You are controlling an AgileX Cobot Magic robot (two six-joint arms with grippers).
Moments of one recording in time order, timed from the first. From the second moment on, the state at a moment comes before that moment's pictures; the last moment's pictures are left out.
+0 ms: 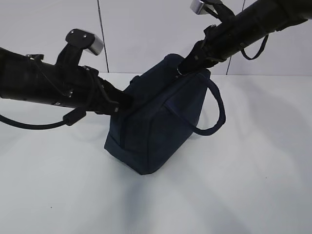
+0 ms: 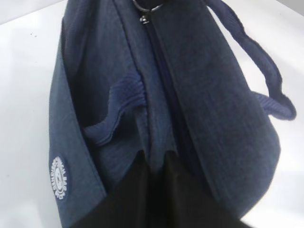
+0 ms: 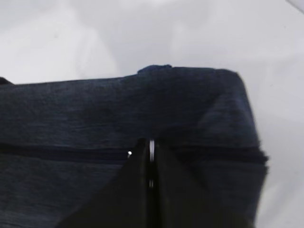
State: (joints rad) left arm -0.43 1.71 -0.95 -1.61 0.49 1.72; right arm 0.19 2.08 -1.76 0.85 1.01 -1.10
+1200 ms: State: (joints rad) left arm -0.27 1.70 -0.96 -1.39 0.64 1.62; right arm 0.14 2.17 -1.89 0.70 0.89 -1.00
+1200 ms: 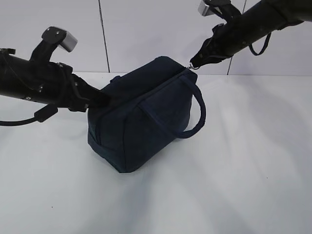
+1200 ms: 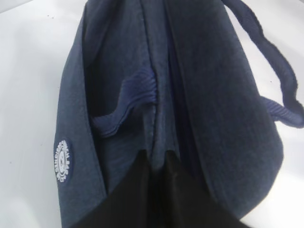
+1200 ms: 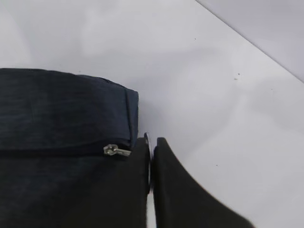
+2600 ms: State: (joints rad) left arm -0.26 1.70 -1.07 -1.43 0.27 1.62; right arm 0.11 2.22 -2.04 0.75 1.22 -1.04
